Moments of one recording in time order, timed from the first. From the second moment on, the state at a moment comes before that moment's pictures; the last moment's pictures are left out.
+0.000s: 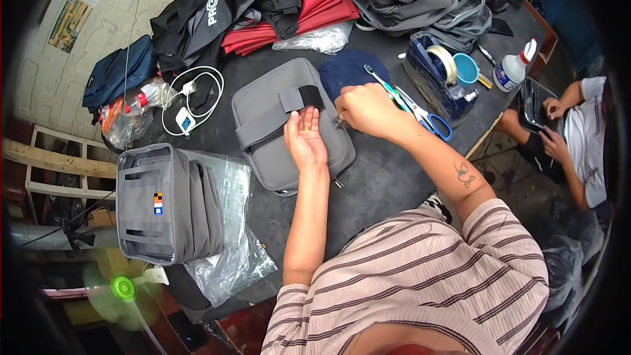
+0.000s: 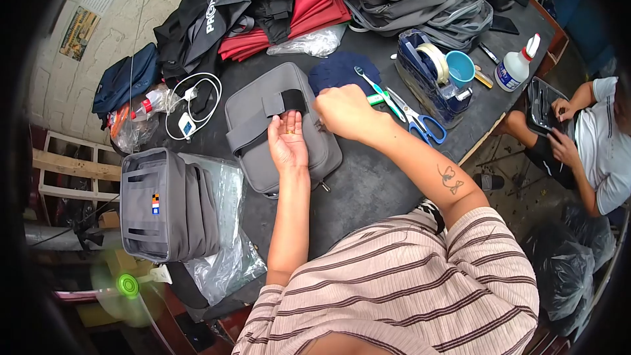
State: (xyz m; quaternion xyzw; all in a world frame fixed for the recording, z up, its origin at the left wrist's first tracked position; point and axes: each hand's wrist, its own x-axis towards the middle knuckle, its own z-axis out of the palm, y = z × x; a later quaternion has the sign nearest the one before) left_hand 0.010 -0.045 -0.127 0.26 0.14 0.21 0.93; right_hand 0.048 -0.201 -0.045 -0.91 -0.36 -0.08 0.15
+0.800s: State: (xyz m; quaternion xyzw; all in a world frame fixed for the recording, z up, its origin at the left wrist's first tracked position) left_hand -0.076 -0.062 -0.100 0.92 -0.04 0.22 0.31; right_hand 0.054 -0.215 -0.095 -0.72 -0.50 -0.38 0.29
